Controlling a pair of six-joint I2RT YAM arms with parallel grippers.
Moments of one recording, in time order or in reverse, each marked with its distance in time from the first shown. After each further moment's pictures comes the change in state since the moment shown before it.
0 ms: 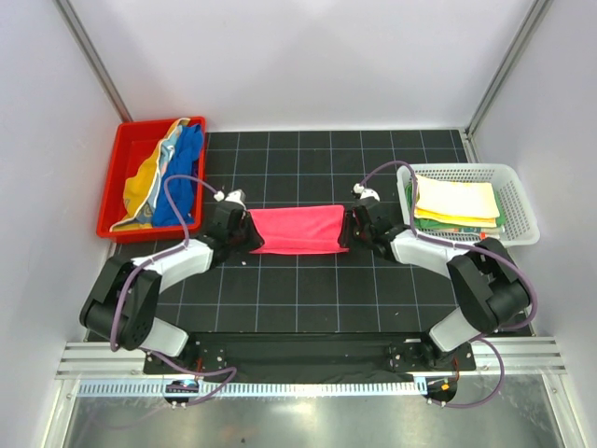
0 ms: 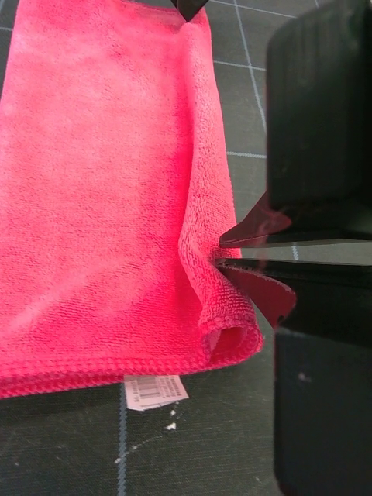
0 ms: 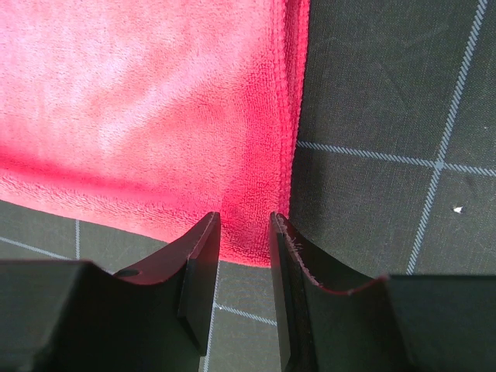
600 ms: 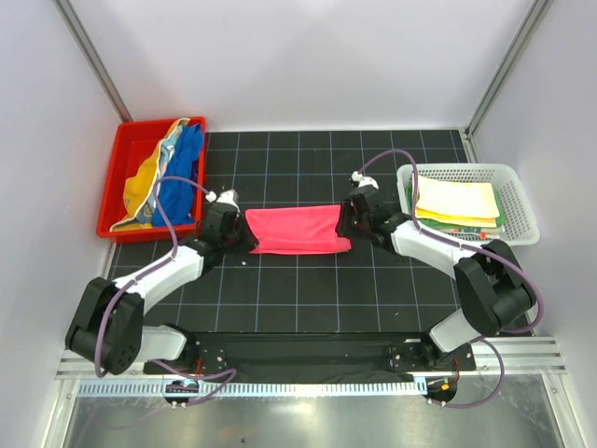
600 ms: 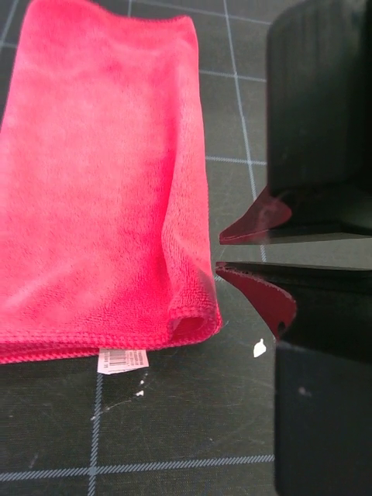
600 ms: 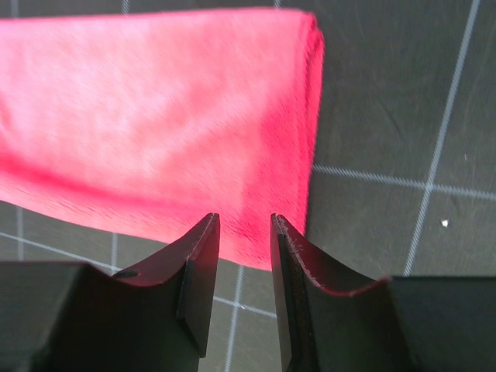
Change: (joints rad) left arm 0.000 -0.131 -0.019 -0.106 -0.037 0.000; right arm 0.005 -0.024 0.100 -0.109 0.015 -0.003
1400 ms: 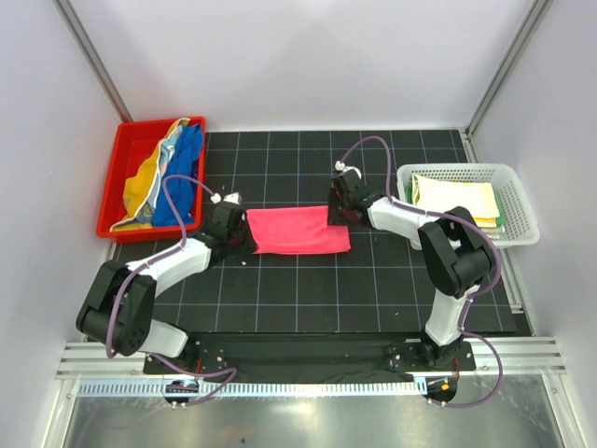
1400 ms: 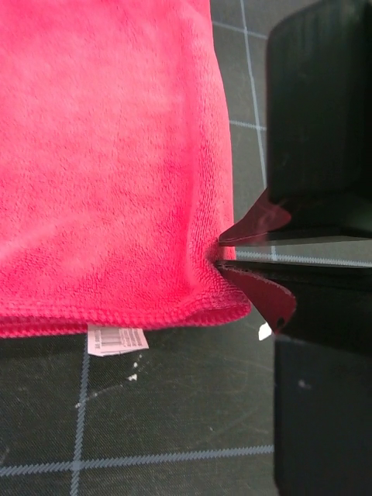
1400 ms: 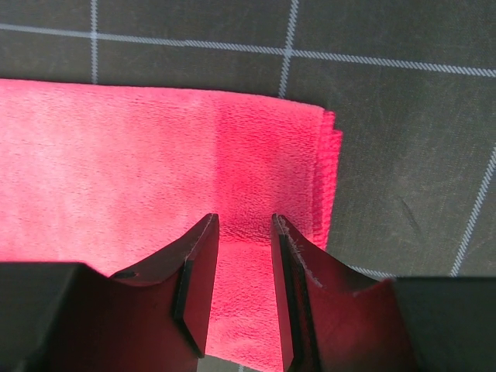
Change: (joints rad) left arm 0.000 0.095 0.045 -0.043 -0.019 0.006; right arm -0.014 0.310 0.294 -0.080 0.021 -0.050
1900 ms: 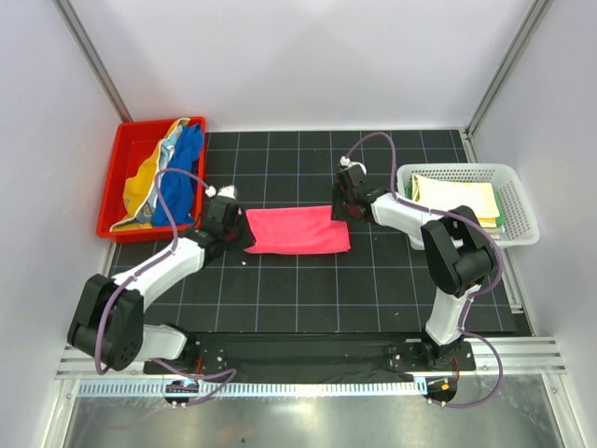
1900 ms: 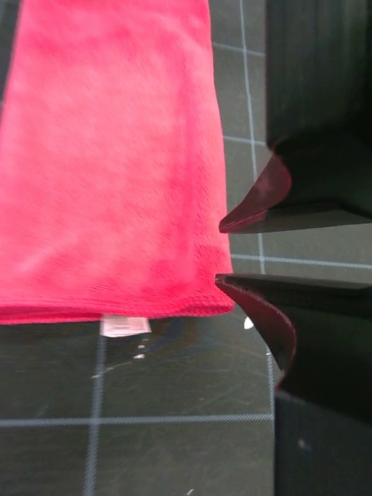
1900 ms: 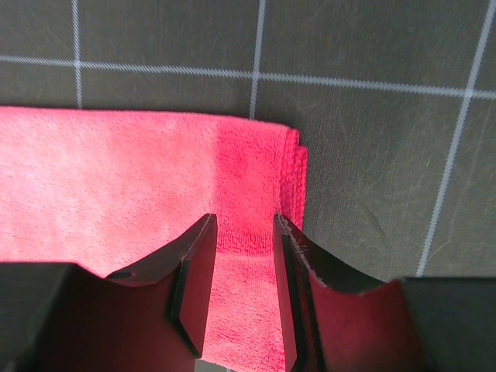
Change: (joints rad) left arm 0.000 -0.080 0.036 -0.108 -0.043 0.023; right arm -0.033 0.002 0.022 -0.027 0.005 -0.008
